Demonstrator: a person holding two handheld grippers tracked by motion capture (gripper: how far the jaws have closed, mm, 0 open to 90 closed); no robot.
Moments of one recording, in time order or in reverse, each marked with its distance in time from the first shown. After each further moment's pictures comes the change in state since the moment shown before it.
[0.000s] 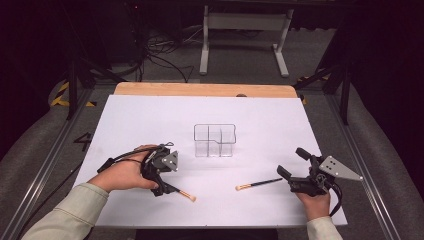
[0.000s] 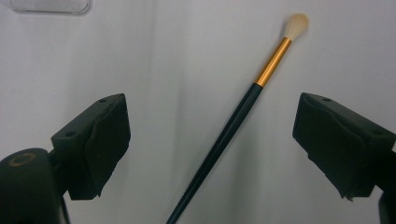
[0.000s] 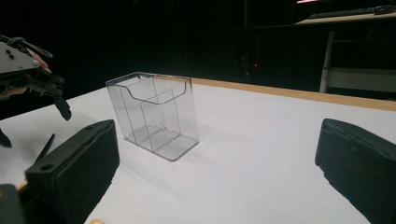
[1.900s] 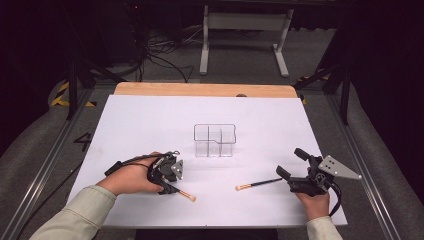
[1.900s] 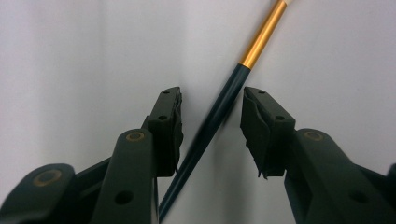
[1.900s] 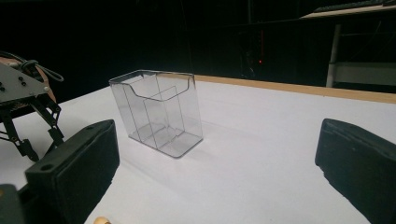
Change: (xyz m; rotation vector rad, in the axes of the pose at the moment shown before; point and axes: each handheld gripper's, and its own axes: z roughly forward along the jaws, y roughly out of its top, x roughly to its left) left arm -0.006 0.007 0.023 0.139 -0.065 0.037; right arm -0.001 -0.002 0.002 0.012 0.019 0.023
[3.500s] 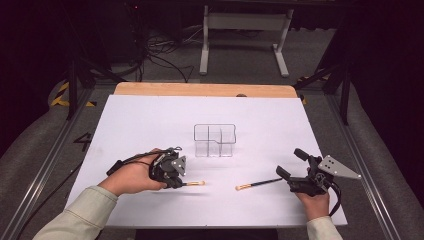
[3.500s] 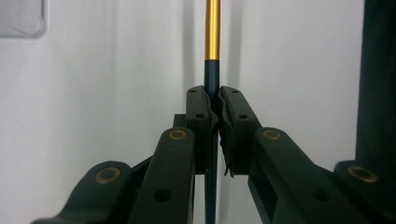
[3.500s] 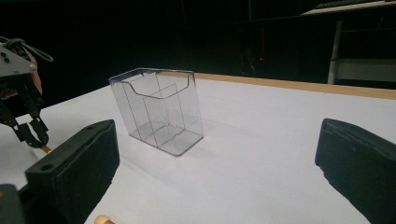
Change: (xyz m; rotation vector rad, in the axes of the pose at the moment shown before) left arm -0.006 0.012 -0.024 -0.117 -0.012 -0.017; right arm -0.001 -0.001 0.001 0.008 0.002 0.008
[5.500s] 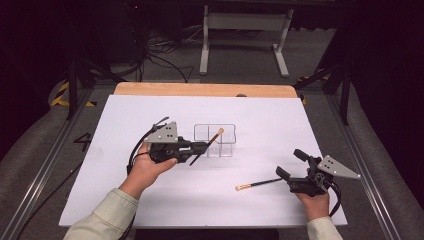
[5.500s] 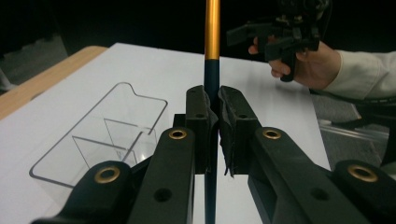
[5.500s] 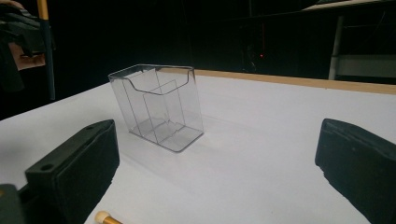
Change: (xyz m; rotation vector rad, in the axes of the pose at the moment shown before) left arm 0.010 0.013 -0.037 -0.898 0.167 -0.180; right arm 0.000 -0.001 0.000 0.014 0.002 0.006
